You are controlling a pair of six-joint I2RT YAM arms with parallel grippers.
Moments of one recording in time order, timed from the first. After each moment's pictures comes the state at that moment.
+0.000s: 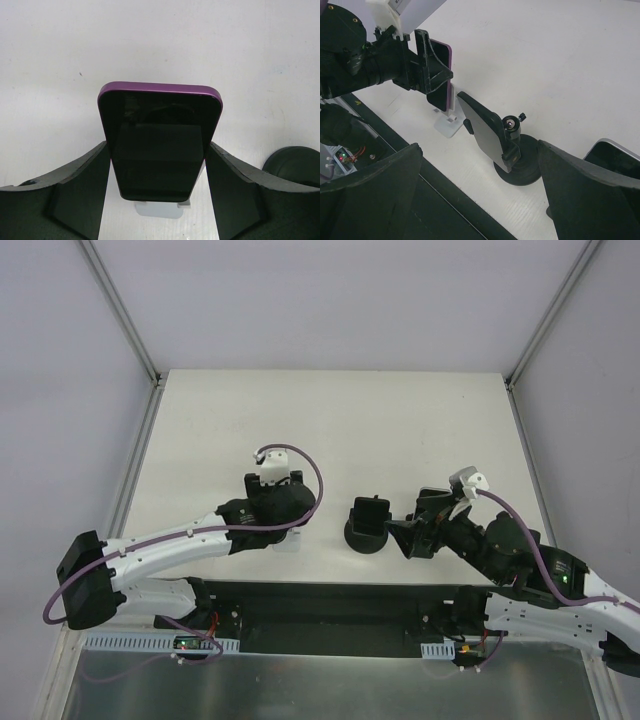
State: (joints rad) left arm -1.04 1.18 0.85 -0.51 -0.88 -0.76; right arm 1.24 0.46 0.85 -0.60 0.49 0.33
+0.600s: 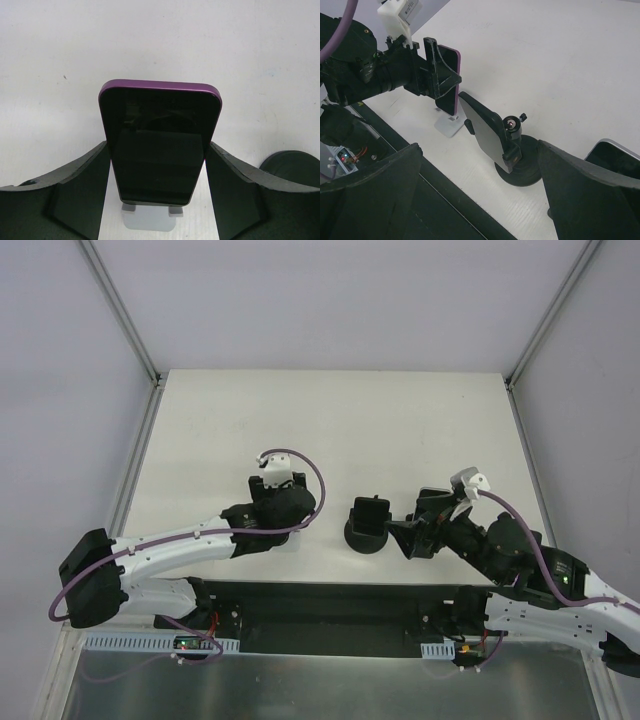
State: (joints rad) left arm -1.04 1.21 0.77 -0.34 -0.87 -0.73; right arm 1.24 0.45 0.84 -0.59 0.48 0.33
